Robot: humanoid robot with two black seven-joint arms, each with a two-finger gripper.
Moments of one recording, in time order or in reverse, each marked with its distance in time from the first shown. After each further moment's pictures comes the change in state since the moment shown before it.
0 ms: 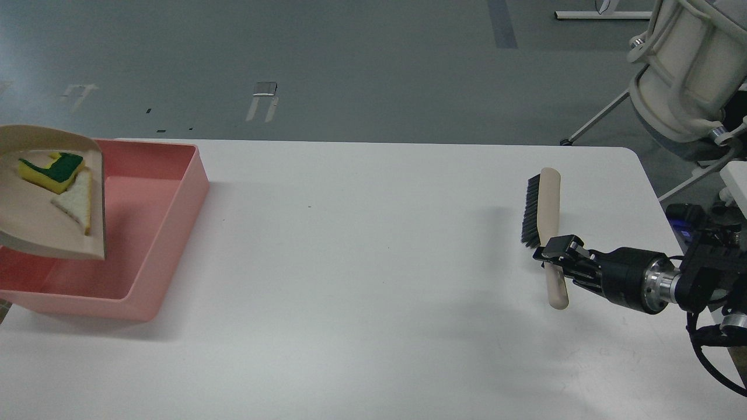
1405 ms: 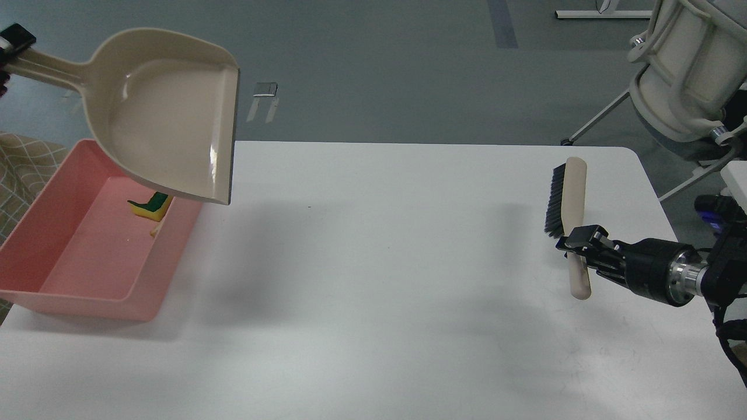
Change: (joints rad) left arm -0.174 -0.158 0.066 -0.536 -0.197 0.068 0.224; right arm -0.015 -0.066 0.053 -0.005 -0.001 0.000 0.003
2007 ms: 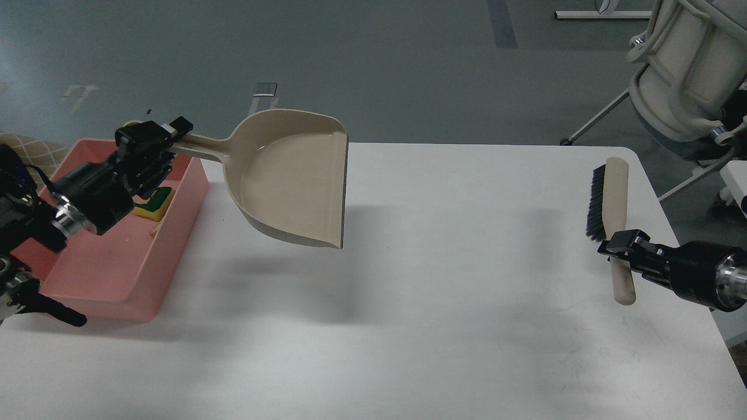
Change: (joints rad) left arm -0.290 -0.327 0.401 0.125 0.099 0.033 0.041; right arm -0.038 -0.165 0.005 0.020 0.004 0.000 0.046
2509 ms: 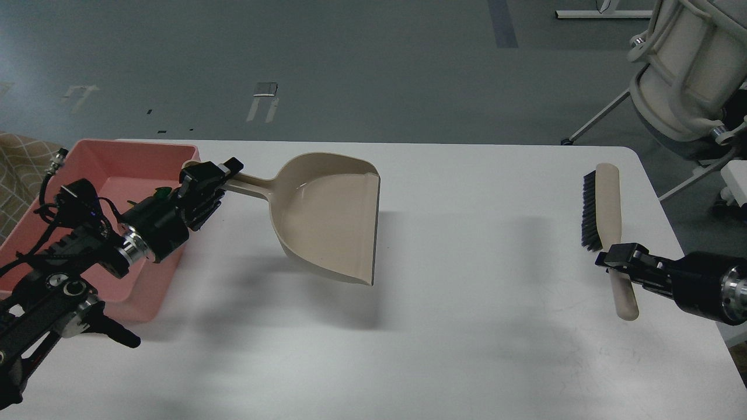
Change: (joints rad) left arm -0.024 -0.146 0.133 0.038 0.088 0.041 0.000; right arm -0.059 -0.082 -0.009 0.074 -0.006 0.000 0.014
